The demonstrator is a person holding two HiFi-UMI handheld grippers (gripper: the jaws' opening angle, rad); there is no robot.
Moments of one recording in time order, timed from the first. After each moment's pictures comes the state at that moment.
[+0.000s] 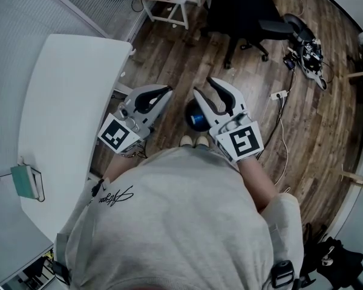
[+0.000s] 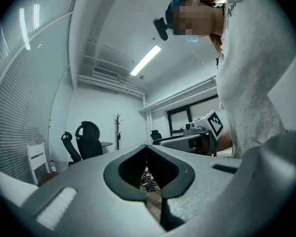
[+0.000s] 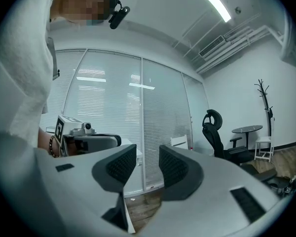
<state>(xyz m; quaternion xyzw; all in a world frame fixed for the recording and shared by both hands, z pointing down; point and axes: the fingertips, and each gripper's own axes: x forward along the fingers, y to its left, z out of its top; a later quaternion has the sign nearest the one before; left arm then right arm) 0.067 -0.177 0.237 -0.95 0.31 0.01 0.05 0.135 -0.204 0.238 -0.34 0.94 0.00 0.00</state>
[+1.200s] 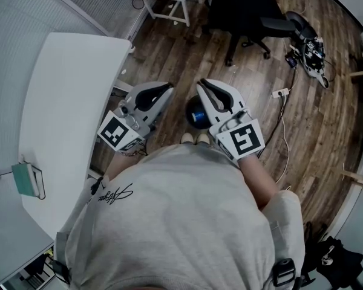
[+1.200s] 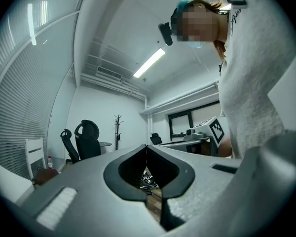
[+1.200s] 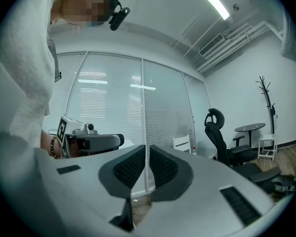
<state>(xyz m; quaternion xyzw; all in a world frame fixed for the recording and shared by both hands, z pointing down) 0.072 -0.177 0.231 -0.95 0.31 0.03 0.02 0.133 -0.200 0.240 -0.32 0.95 -0.02 0.00</state>
